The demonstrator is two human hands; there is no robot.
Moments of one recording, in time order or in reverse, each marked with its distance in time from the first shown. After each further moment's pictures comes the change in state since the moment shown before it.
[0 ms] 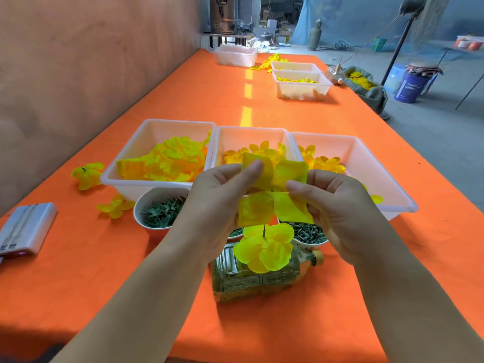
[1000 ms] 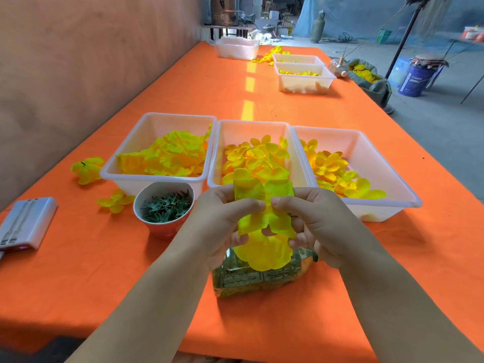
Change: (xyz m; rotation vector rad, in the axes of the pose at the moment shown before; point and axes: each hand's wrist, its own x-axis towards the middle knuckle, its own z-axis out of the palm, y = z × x) left_hand -0.004 -0.027 -0.010 0.072 0.051 -0.199; right_hand -0.007 0.008 0.021 0.069 -0.110 0.322
